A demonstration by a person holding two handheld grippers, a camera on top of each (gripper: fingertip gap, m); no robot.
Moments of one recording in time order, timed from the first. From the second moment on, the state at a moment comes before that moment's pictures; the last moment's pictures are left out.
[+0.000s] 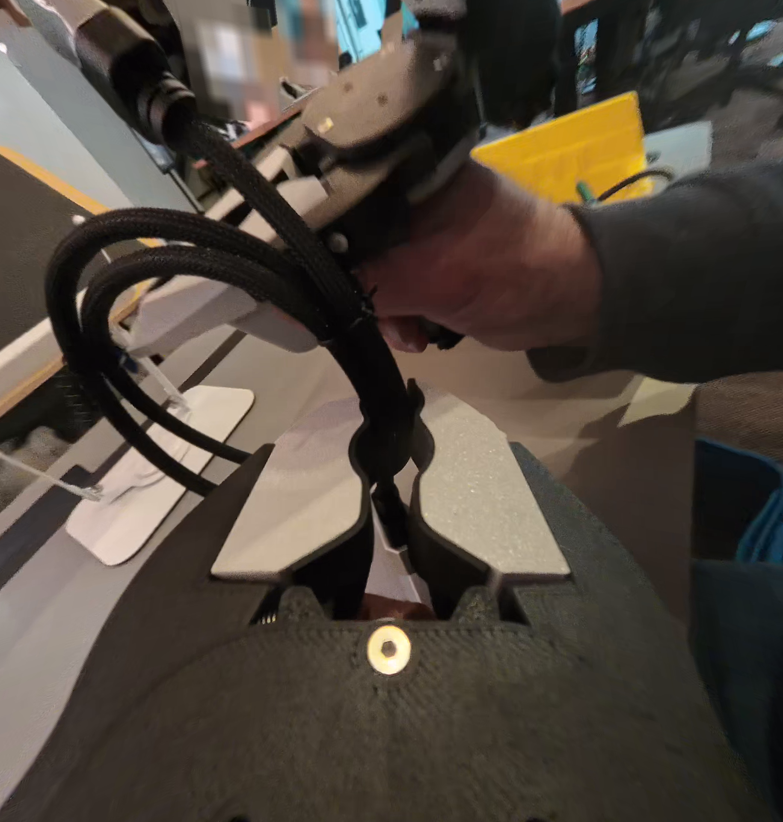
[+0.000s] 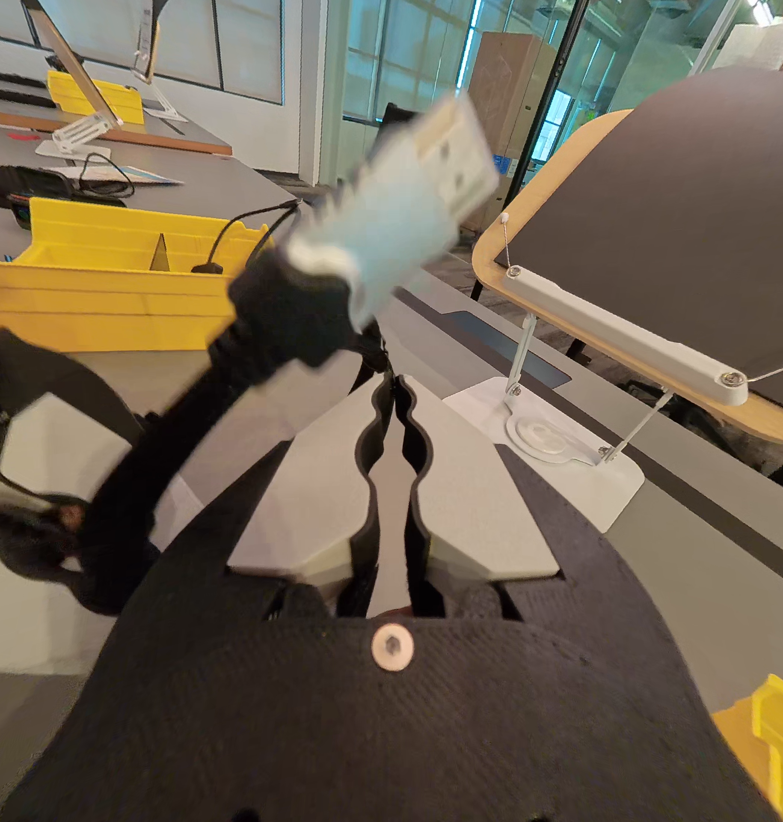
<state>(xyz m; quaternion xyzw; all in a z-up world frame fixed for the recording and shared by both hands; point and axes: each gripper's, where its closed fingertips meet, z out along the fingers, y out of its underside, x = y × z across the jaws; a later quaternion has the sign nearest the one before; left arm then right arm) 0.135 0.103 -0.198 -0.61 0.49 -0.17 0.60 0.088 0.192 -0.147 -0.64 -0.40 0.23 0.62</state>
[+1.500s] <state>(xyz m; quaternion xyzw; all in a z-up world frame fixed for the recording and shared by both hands) 0.023 0.203 -0.233 -0.83 0.21 -0.43 0.30 0.055 0.168 -0.311 -0.70 -0.56 0.22 0.39</state>
